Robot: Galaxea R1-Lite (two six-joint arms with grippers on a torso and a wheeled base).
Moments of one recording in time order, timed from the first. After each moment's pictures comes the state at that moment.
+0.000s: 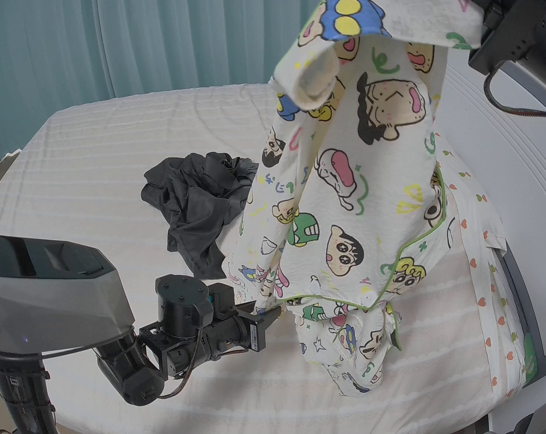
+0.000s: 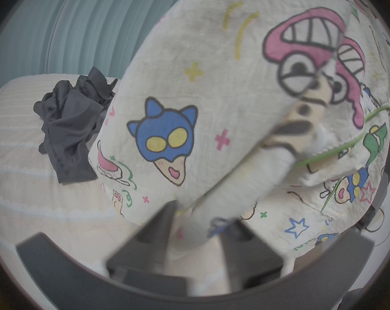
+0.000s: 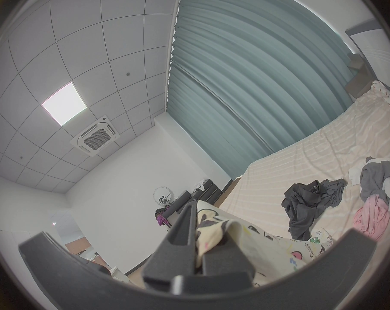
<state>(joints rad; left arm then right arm) -0.63 2.17 -0.52 -1.32 -0.07 -0.27 0.80 1.43 -1.39 -0.31 0.35 0.62</state>
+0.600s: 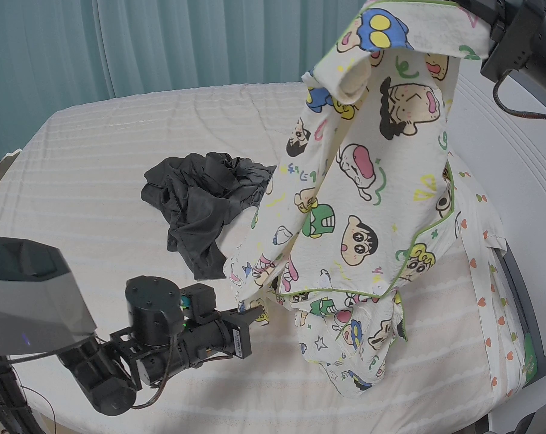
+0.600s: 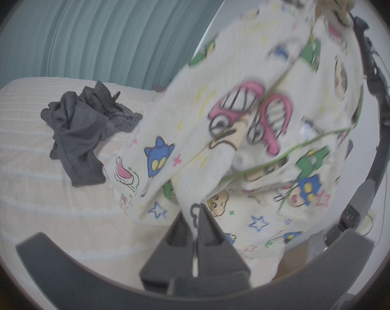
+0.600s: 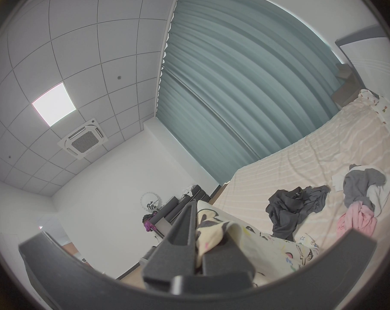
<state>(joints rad) -0.65 2.03 -0.39 -1.35 -0.07 -0.29 0.69 1.41 -1.37 -0.31 0.35 0.63</state>
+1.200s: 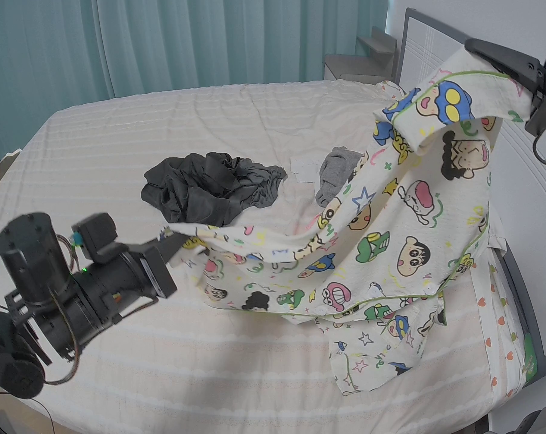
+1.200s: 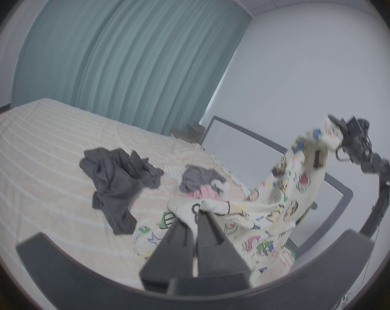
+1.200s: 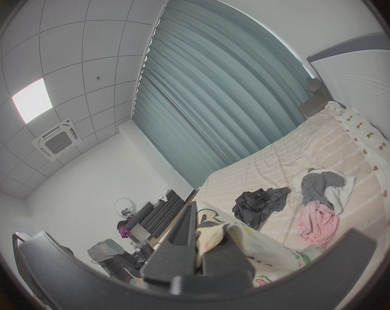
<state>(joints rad) -0.57 1.51 -0.39 -1.08 0.05 -0.35 0.46 1.27 -1.14 -0.32 0.38 0.63</state>
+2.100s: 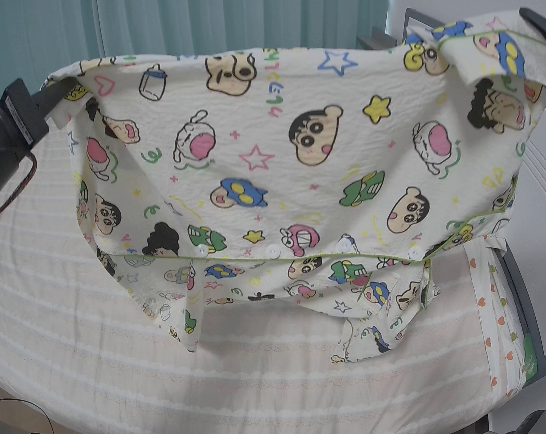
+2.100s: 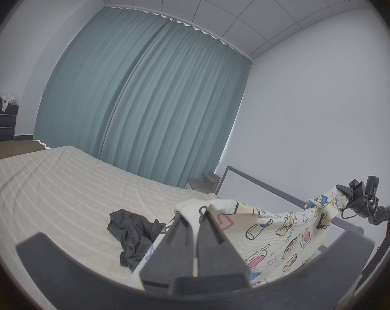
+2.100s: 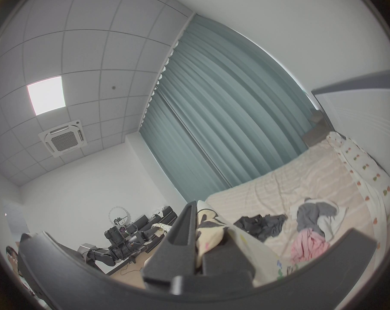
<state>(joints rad) -0.49 1.14 -0.84 -0.57 0.23 -0.26 0.34 1.15 -1.13 -0.39 0.41 0.61</state>
